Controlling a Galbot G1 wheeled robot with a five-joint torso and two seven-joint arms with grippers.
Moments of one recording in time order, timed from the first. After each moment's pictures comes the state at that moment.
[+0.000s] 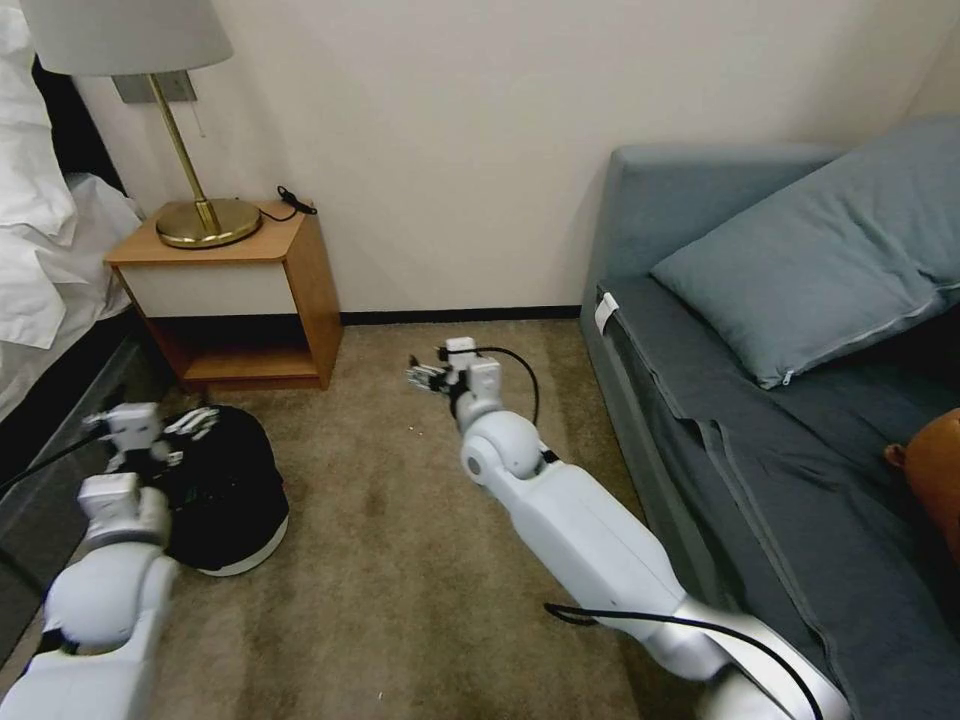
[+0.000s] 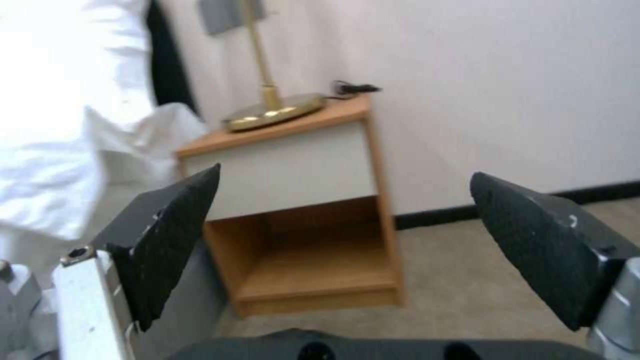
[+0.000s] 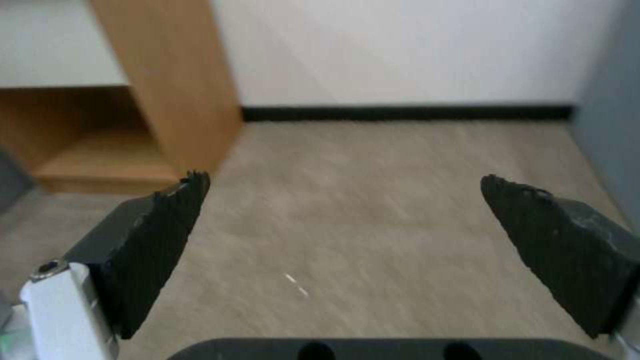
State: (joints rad) left arm 1.27 -1.16 -0.69 -1.90 -0.16 0.10 -0.11; right arm -0.61 1.44 -0.16 1.45 0.61 -0.38 0.51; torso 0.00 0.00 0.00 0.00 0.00
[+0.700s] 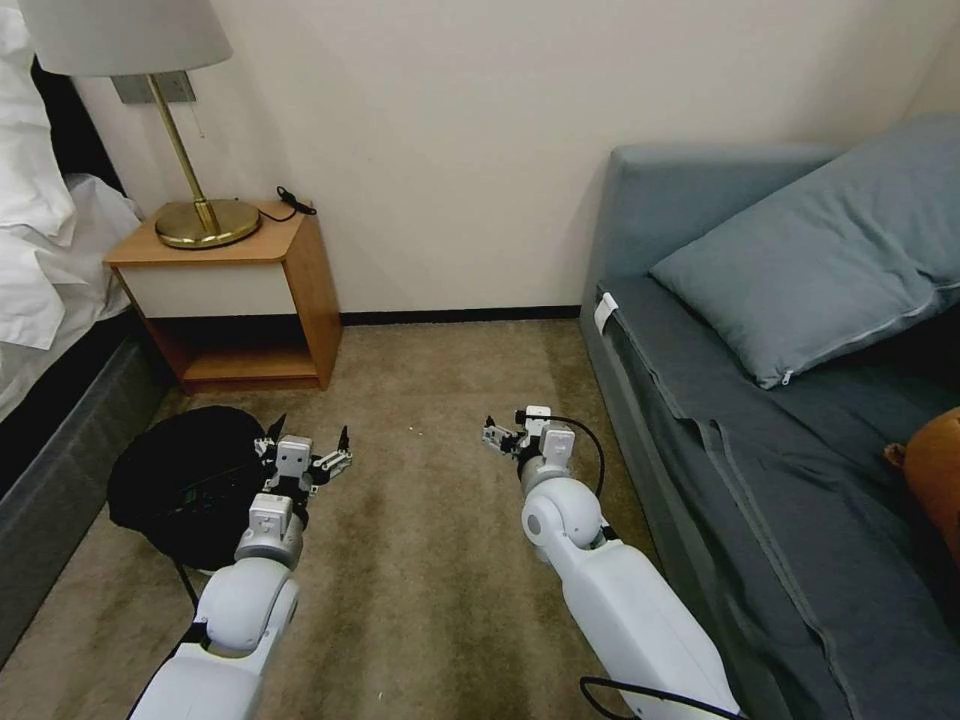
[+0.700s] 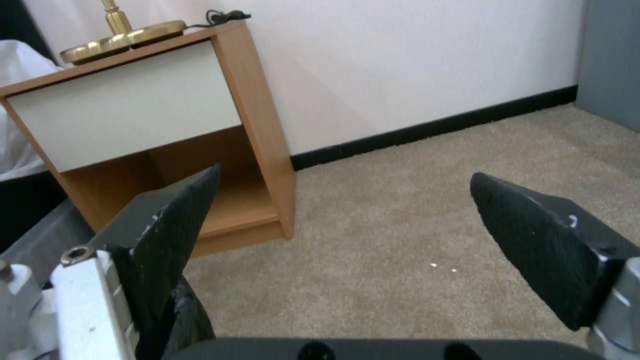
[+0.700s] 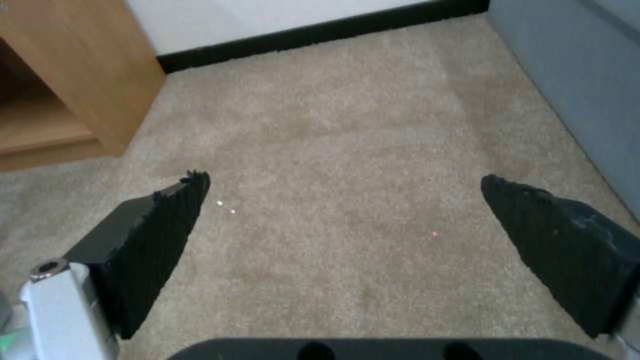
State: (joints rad) left arm 1.27 -1.22 -0.46 -1.81 -0.08 0.10 -0.14; right arm -0.86 1.43 0.02 1.53 0.57 -0.36 0.48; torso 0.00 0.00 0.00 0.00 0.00
